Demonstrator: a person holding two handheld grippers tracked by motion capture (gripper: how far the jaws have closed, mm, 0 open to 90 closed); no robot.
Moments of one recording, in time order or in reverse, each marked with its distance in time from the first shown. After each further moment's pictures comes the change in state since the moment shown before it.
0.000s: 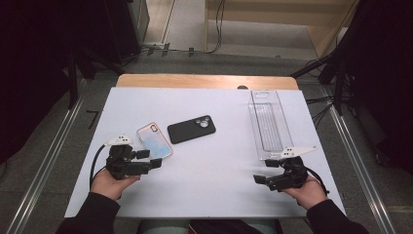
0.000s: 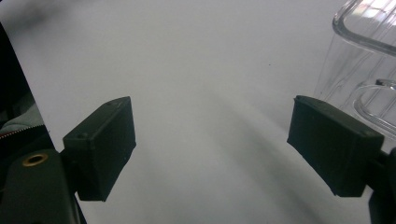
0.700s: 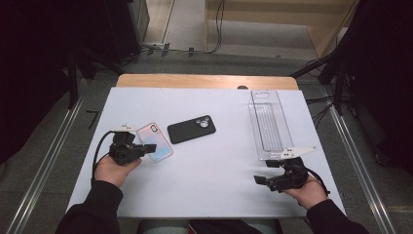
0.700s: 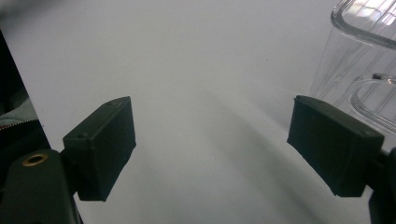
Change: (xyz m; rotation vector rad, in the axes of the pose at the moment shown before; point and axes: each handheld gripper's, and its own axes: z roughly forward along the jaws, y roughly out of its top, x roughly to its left) left arm 0.027 0.020 0.019 0.078 0.037 -0.041; right arm 0.000 -0.001 -0.001 0.010 -0.014 -0.012
